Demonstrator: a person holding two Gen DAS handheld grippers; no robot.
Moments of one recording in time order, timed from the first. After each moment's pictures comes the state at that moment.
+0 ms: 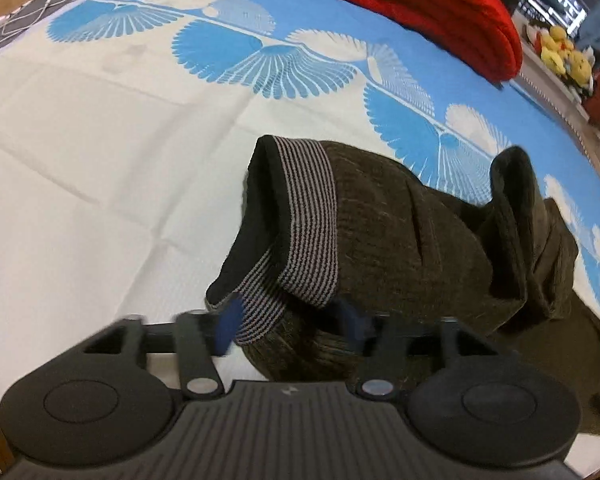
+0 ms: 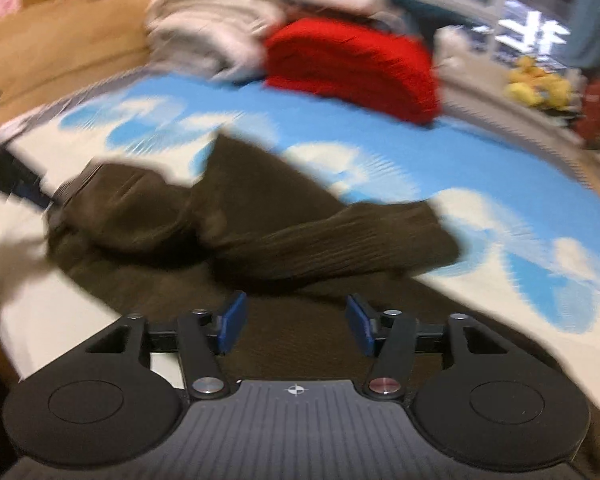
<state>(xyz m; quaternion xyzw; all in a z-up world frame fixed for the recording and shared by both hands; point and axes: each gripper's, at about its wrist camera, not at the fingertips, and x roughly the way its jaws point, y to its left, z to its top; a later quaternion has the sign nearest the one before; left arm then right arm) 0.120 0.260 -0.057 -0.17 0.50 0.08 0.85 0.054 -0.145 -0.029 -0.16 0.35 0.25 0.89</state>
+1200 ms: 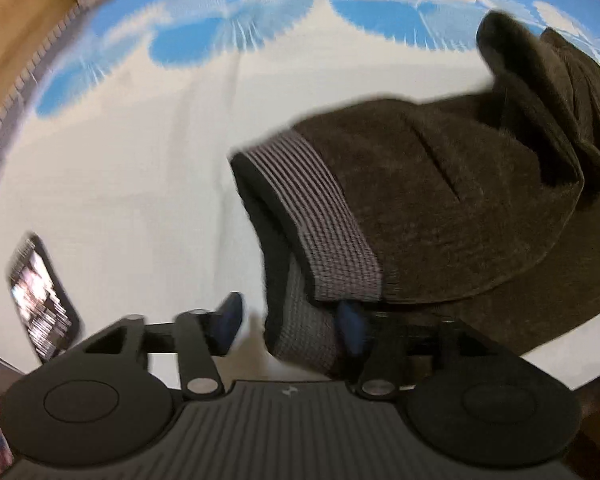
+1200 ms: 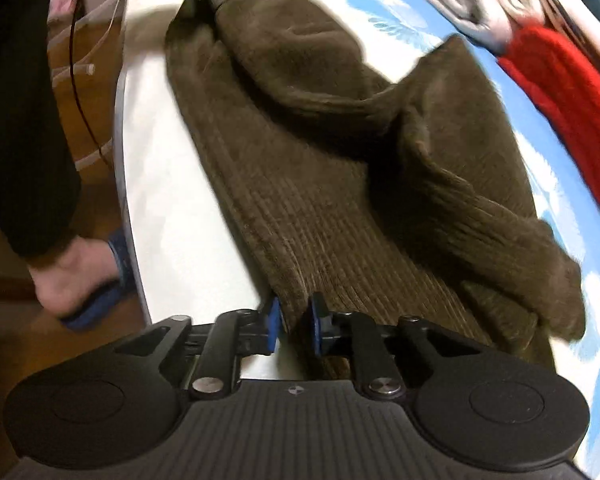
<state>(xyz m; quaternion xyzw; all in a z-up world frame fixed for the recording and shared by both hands) 0.073 0.250 -0.049 0.08 0.56 0.05 0.82 -0.017 -0.102 -0.076 -0.34 0.38 0.43 0.74</state>
